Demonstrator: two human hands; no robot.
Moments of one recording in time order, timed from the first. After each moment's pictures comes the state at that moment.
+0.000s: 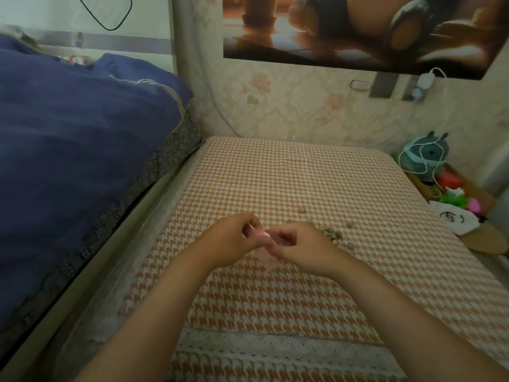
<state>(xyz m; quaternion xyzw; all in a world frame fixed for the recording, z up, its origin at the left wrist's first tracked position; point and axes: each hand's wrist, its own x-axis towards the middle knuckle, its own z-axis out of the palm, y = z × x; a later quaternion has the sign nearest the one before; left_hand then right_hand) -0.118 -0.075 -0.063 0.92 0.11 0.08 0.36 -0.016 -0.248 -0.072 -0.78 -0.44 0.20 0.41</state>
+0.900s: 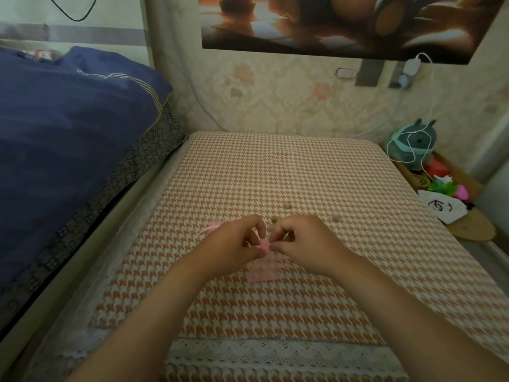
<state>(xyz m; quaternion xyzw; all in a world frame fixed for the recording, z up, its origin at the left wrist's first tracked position) -0.095 -0.099 -0.080 0.93 0.04 0.05 0.37 0.003 -0.274 -0.067 -0.86 -0.41 0.07 0.29</state>
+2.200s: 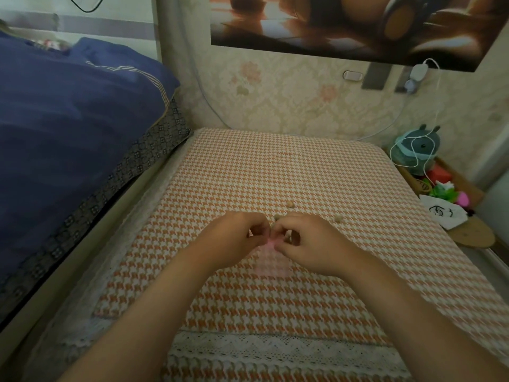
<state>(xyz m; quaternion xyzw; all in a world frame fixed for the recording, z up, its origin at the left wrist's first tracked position) -0.098 -0.097 -0.065 0.96 0.03 0.08 0.26 0.001 -0.280 -0.055 -0.84 -0.49 0.06 0.22</state>
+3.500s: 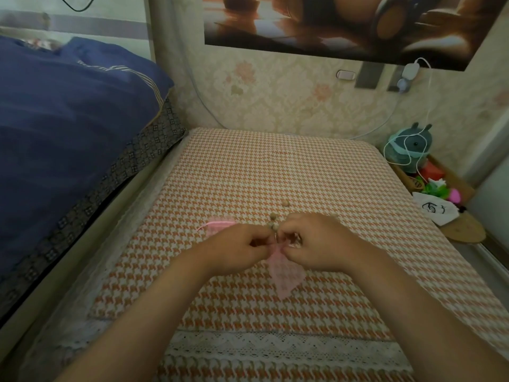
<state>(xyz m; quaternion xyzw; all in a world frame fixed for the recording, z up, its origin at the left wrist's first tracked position) -0.101 -0.111 -0.071 0.91 -0.03 -0.02 0.41 -0.002 -0.290 -0.038 -0.85 -0.52 0.05 0.11</state>
